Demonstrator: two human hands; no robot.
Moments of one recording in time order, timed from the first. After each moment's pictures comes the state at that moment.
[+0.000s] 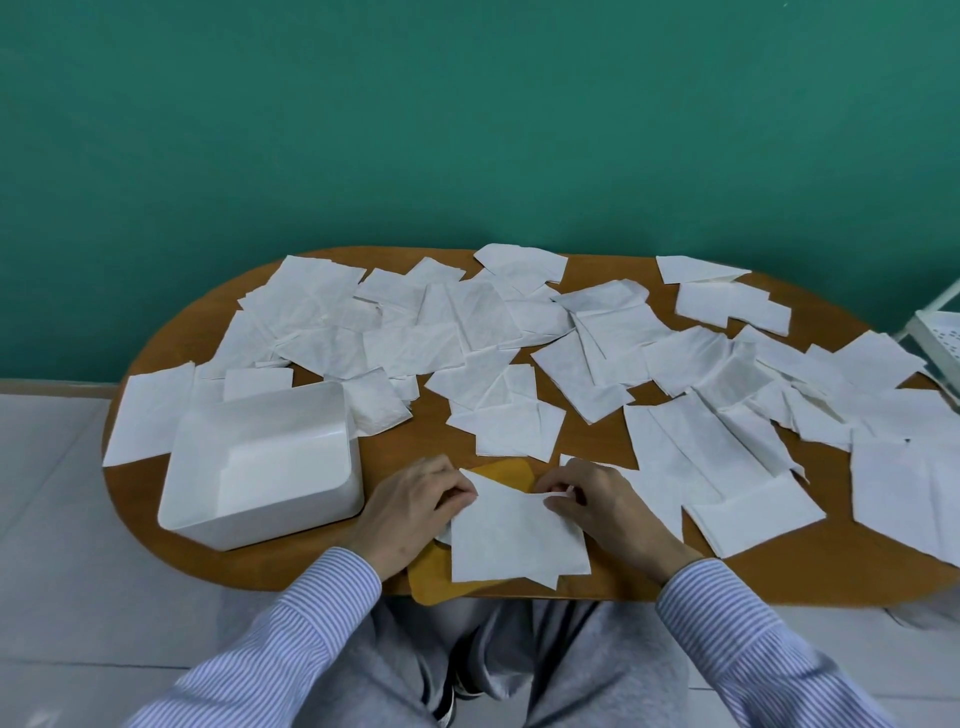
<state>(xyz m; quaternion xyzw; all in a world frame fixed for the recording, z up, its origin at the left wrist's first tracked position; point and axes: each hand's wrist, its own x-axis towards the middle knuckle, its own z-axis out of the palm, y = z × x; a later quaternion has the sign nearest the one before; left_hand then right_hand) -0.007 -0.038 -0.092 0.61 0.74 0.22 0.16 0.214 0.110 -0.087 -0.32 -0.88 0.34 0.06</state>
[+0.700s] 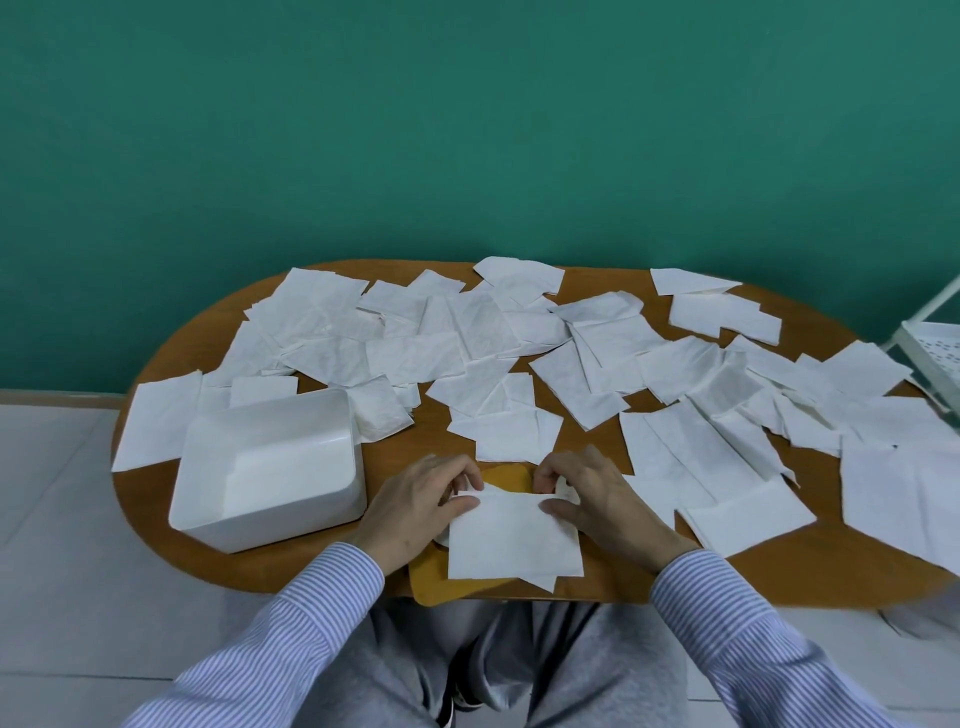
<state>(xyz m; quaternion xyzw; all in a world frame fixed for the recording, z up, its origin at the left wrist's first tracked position) -0.002 -0.040 -0.069 0.60 0.73 0.26 0.20 0.211 0.110 -0.072 -0.26 -0.93 0.26 0.05</state>
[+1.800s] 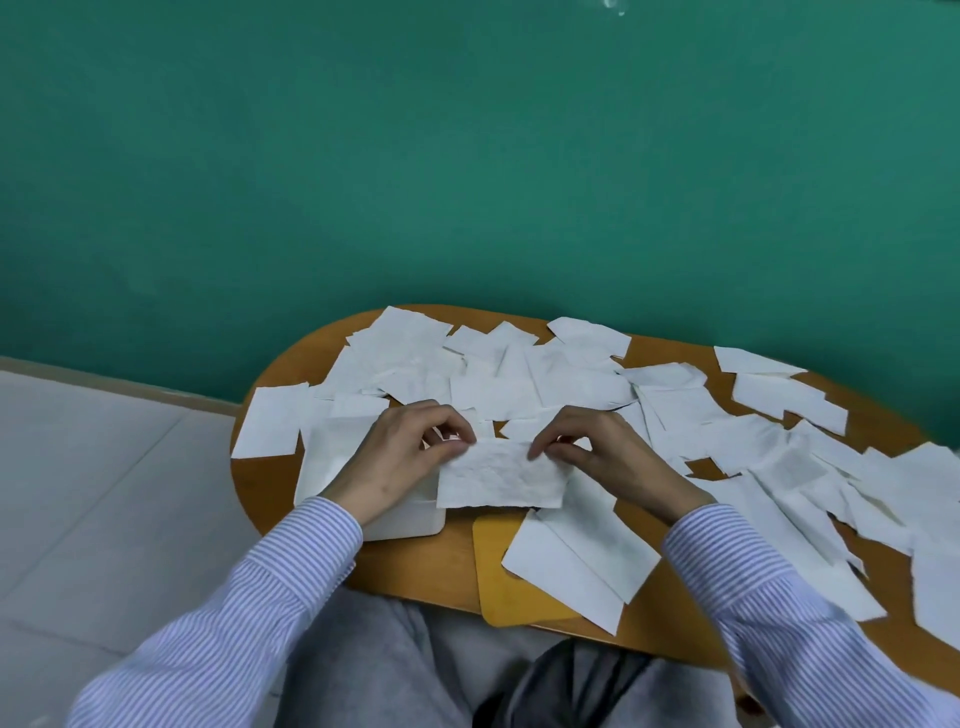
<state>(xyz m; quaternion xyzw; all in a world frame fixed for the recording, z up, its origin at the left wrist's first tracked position) -0.076 -0.098 0.031 0.53 0.74 0.39 0.13 0.115 0.093 0.039 -0.14 -0.94 0.30 0.11</state>
